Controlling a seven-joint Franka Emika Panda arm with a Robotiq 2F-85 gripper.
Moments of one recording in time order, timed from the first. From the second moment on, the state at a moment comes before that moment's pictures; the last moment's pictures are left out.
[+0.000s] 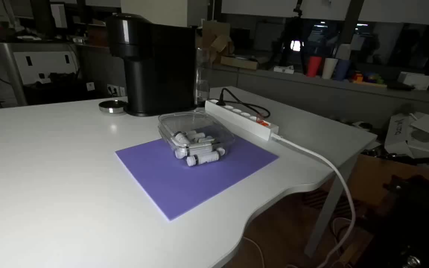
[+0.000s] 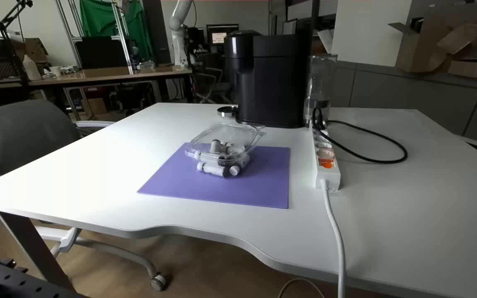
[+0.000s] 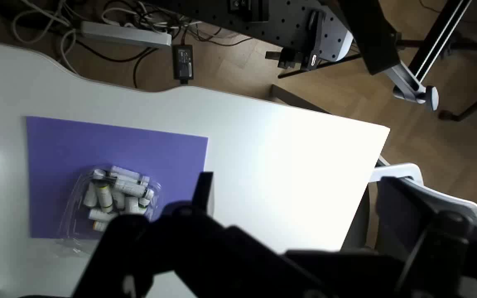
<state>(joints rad) 0.13 -0.97 -0.07 -2.54 0.16 1.59 -0.18</state>
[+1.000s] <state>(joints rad) 0.13 -0.97 -0.07 -2.55 0.16 1.60 -0.19</state>
